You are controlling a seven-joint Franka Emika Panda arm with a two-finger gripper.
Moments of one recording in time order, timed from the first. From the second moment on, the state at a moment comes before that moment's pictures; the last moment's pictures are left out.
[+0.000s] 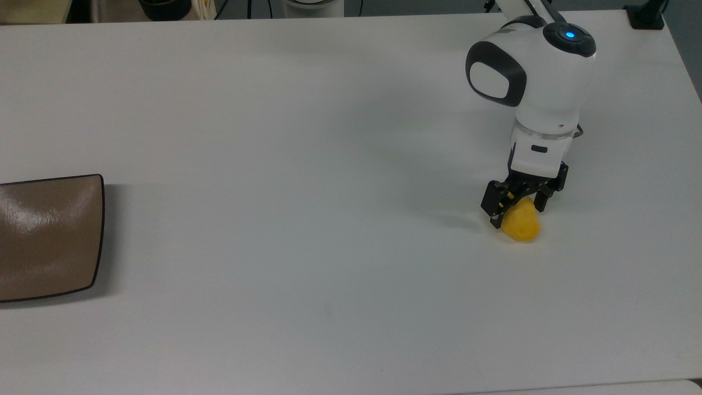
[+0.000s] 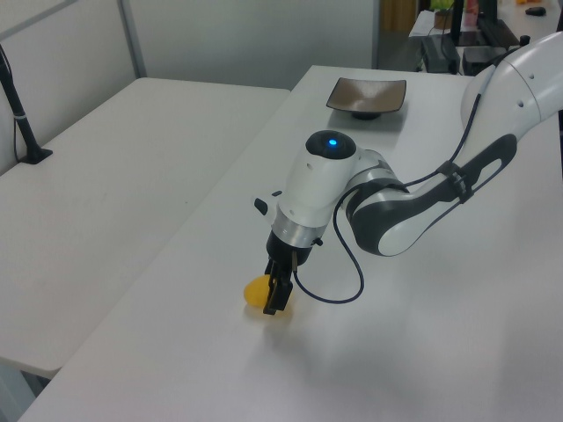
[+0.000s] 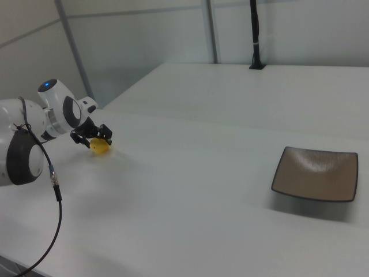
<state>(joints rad) 0.52 0.83 0.13 -1.23 -0.35 2.39 0.31</state>
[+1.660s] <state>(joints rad) 0.42 0.11 -0.11 -1.54 -0.05 1.97 0.21</state>
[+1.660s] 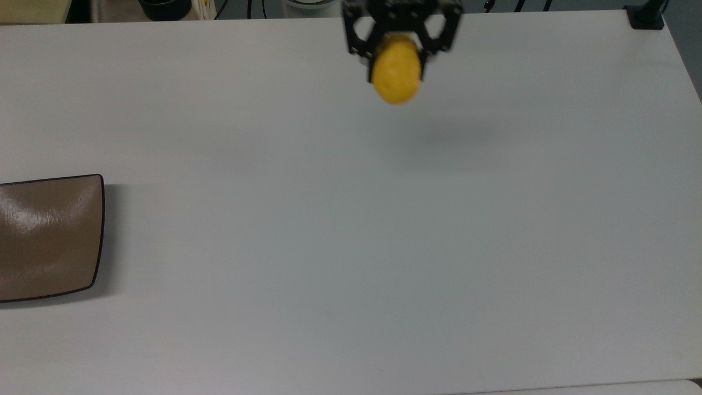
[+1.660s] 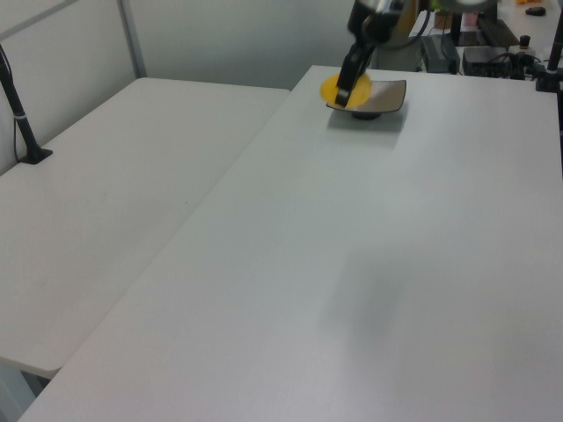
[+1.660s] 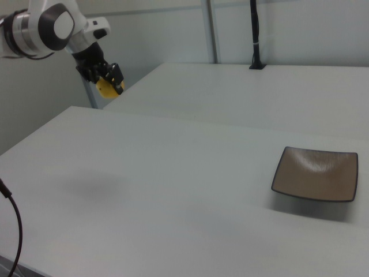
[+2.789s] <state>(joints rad) -0.17 0.21 -0.17 -1.59 0.19 2.32 -0.53</state>
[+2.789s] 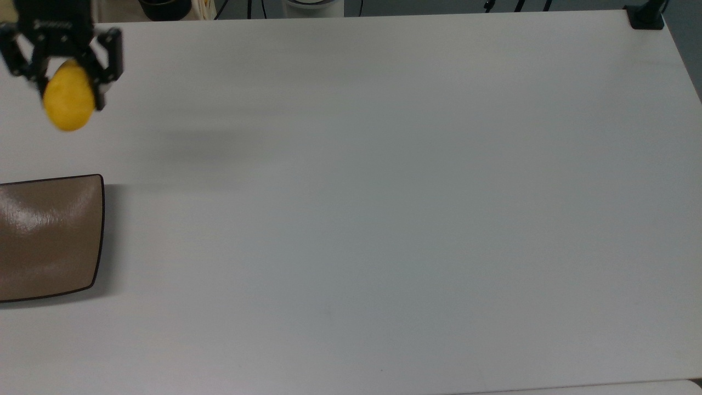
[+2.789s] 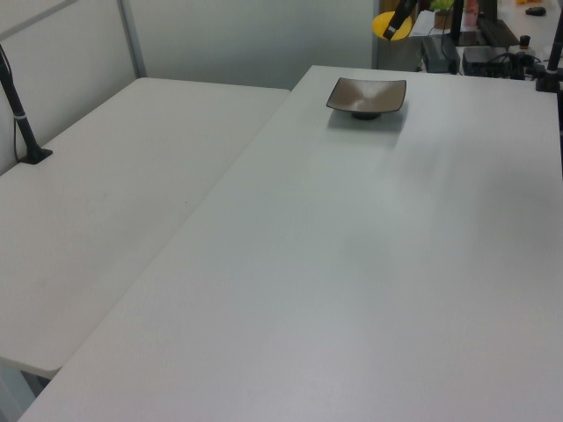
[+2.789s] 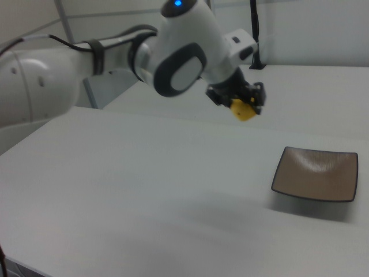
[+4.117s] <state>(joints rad) -0.27 0.84 -0.15 -1.31 0.19 2.82 -0.58</state>
